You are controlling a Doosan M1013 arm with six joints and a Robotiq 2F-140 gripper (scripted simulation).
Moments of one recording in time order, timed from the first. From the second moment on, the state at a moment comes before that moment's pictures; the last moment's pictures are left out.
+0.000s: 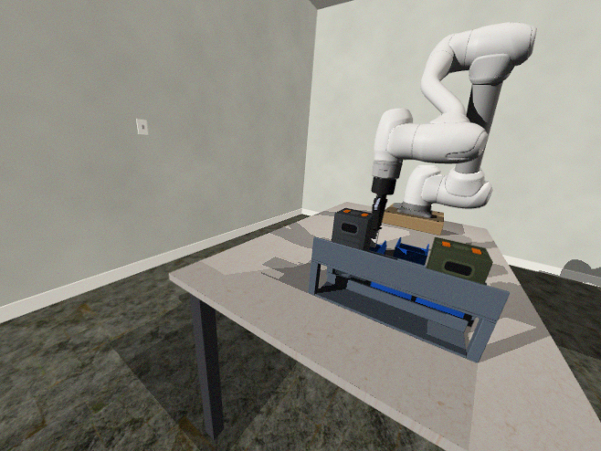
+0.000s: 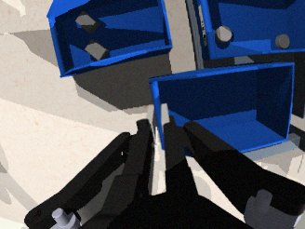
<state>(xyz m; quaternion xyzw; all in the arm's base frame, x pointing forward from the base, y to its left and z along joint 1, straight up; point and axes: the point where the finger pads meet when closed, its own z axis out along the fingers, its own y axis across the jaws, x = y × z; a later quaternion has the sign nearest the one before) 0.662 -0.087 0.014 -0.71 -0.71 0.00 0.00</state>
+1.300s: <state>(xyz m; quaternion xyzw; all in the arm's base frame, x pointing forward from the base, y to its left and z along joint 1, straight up) 0.591 -0.087 0.014 -0.71 -0.71 0.00 0.00</state>
